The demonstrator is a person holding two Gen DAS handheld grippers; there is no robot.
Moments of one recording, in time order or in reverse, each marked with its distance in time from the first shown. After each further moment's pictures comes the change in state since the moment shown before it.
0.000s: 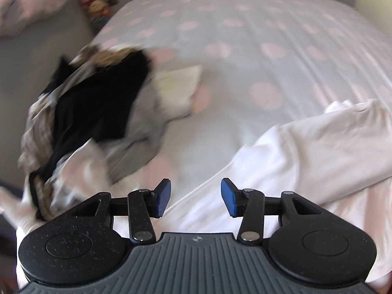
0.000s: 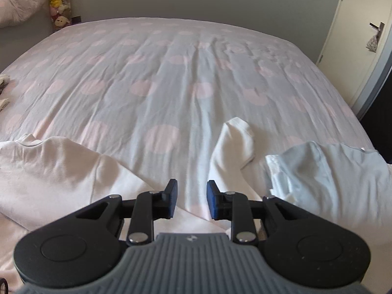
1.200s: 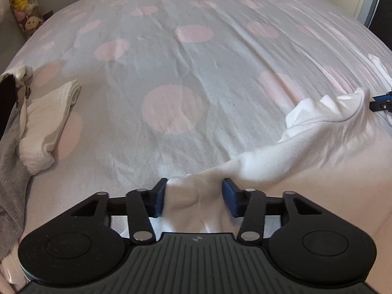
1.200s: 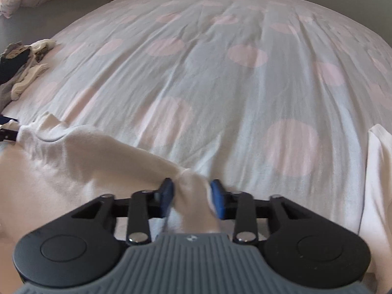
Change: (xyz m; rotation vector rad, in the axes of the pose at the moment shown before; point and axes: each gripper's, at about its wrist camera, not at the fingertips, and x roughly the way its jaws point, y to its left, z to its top) left arm 0.129 -0.104 0.028 0.142 0.001 -0.170; right arm 0.143 0.100 0.012 -0.128 0.091 0.319
